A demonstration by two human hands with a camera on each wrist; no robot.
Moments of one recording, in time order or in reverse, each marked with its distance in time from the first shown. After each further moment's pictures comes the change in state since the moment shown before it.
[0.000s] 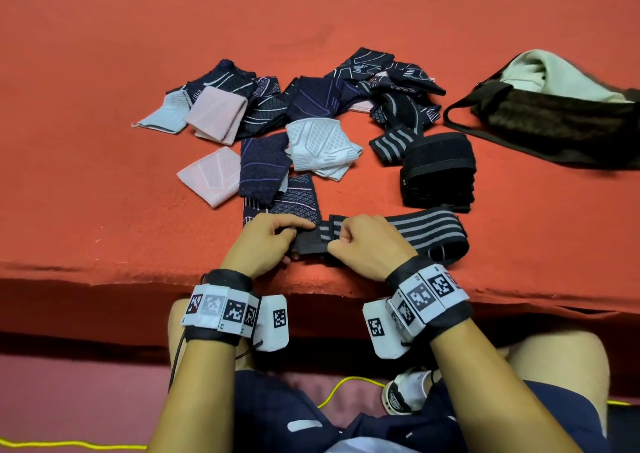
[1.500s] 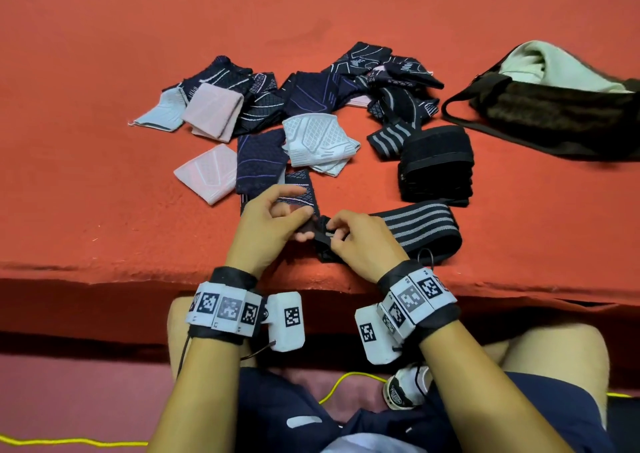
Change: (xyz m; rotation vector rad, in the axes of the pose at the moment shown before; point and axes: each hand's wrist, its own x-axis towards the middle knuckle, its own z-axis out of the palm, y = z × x) left_hand -0.002 0.018 0.013 -0.436 0.184 0.098; right_hand 0.008 0.014 0.024 0.154 0.166 -0.056
